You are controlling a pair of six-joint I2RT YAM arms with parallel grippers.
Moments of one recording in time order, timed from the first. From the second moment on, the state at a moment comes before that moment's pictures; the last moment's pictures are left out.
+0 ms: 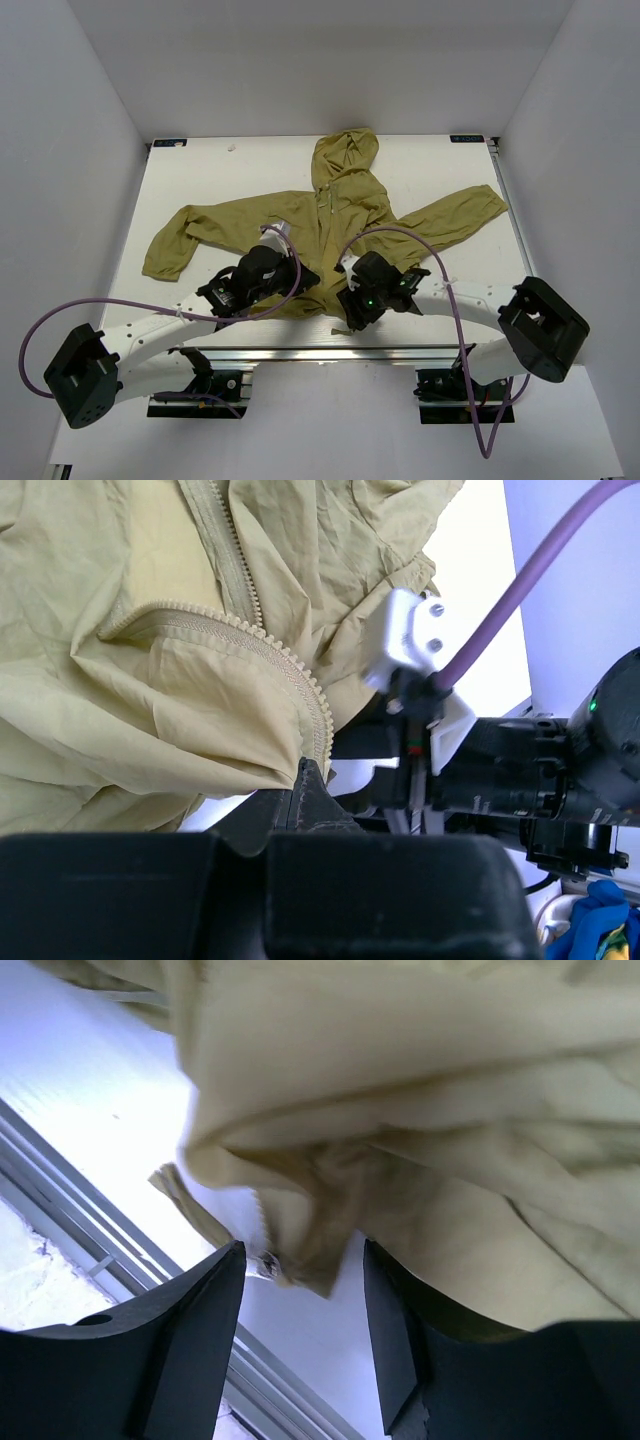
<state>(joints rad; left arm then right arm) -0.84 1.07 0.56 0.05 -0.03 -0.84 0.90 1.38 0.65 -0.30 -0.18 0.19</state>
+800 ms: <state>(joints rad) -0.84 1.07 0.56 0.04 -0.02 -0.82 0.94 1.43 0.68 -0.30 -0.18 0.23</state>
